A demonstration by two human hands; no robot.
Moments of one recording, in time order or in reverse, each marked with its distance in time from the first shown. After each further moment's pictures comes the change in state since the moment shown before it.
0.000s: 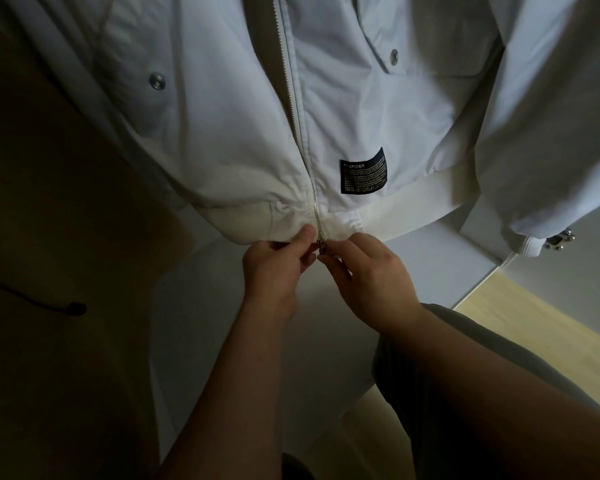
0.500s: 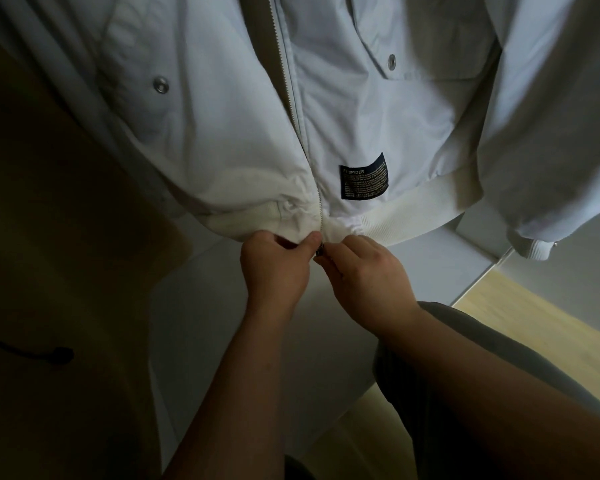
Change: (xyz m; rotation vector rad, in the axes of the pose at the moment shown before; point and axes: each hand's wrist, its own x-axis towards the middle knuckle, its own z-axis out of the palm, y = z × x) left_hand -0.003 0.006 -0.001 0.657 0.112 0.367; right_hand 0.005 -0.007 -0.004 -0.128 -0.049 -0.010
